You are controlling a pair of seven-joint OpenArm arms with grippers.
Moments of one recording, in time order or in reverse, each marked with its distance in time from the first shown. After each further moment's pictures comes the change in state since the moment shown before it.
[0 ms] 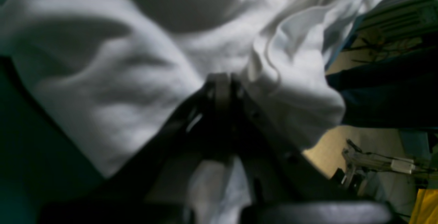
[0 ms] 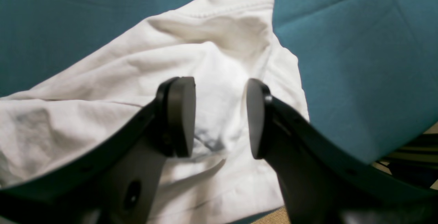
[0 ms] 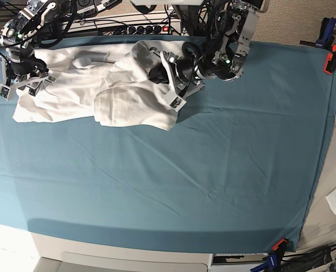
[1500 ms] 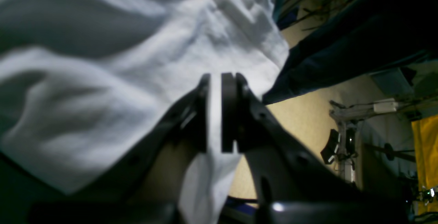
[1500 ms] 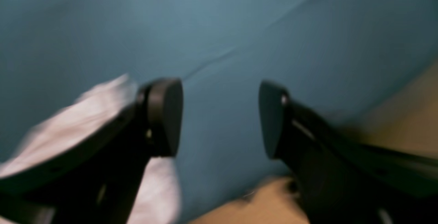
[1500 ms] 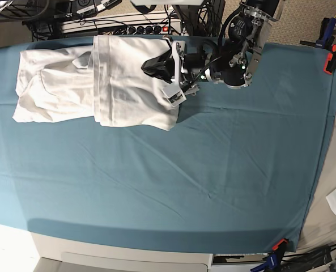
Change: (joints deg) left arm -3.0 -6.6 1.2 0.1 -15.0 -17.1 2.9; right arm 10.6 43.0 18.4 -47.1 39.2 15.6 -19.6
